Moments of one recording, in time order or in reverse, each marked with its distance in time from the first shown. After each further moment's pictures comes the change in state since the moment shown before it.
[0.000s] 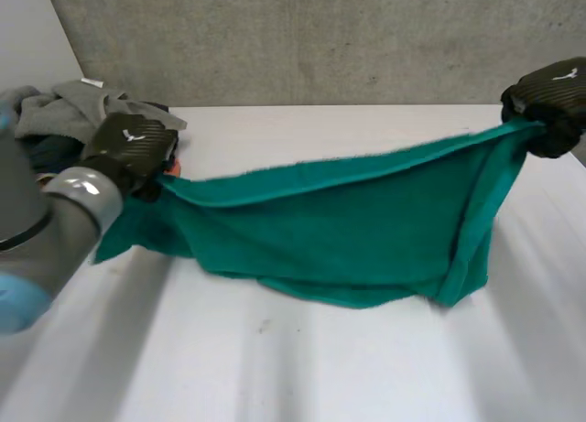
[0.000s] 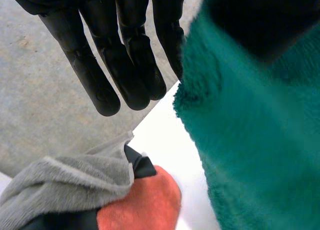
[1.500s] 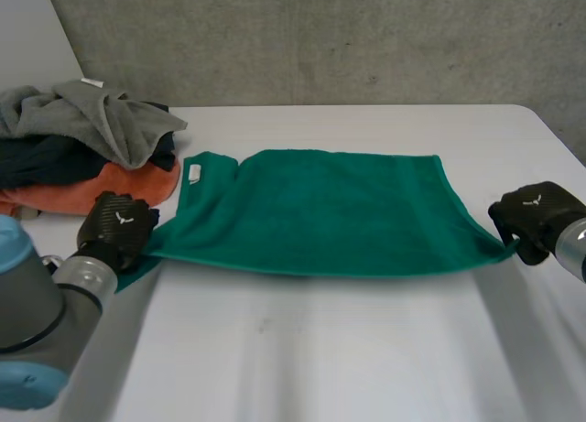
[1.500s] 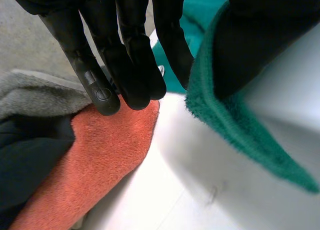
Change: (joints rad) left arm 0.130 -0.015 -0.473 0.418 0.025 0.180; right arm -0.025 -0.055 0.679 -0.514 0.125 -0.140; left_hand 0.006 -0.003 -0.002 -0.004 0.022; right_hand 0.000 0.000 0.005 0.004 0.001
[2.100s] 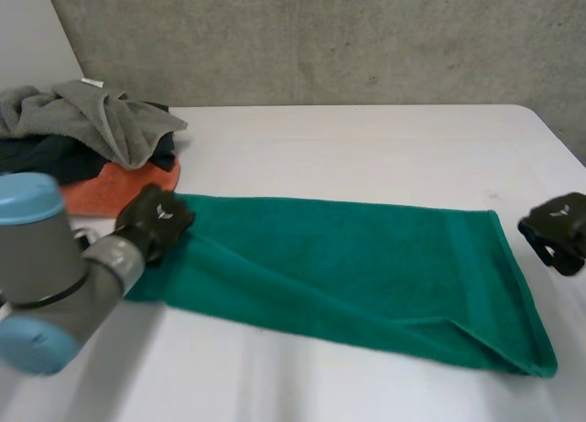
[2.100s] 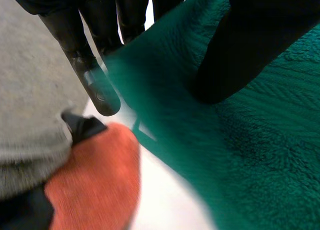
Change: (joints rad) left arm -0.094 -0.141 0.281 -0.243 0.064 0.218; right arm -0.100 0.080 -0.083 0.104 -0.007 -0.156; left_hand 0.000 0.003 0.001 0.004 0.000; right_hand 0.011 0.000 0.000 0.000 0.004
